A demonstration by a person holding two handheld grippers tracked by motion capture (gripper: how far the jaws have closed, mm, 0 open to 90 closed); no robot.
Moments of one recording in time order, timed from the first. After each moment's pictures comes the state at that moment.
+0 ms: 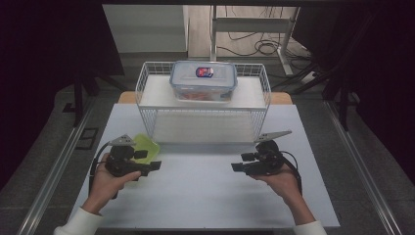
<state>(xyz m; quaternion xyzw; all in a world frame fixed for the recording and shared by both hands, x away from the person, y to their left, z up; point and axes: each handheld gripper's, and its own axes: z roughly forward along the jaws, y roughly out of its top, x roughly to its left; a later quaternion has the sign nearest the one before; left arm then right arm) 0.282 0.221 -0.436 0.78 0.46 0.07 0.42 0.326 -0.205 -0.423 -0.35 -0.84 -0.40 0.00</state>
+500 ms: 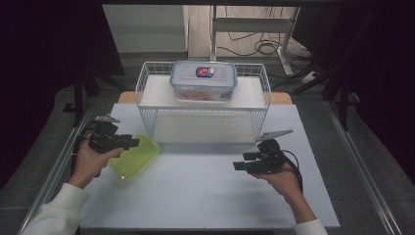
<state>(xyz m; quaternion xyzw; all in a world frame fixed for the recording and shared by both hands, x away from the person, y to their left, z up) 0.330 0.270 -0.426 0.78 0.51 0.10 0.35 0.332 -0.210 -0.426 -0.36 -0.84 -0.40 0.01</state>
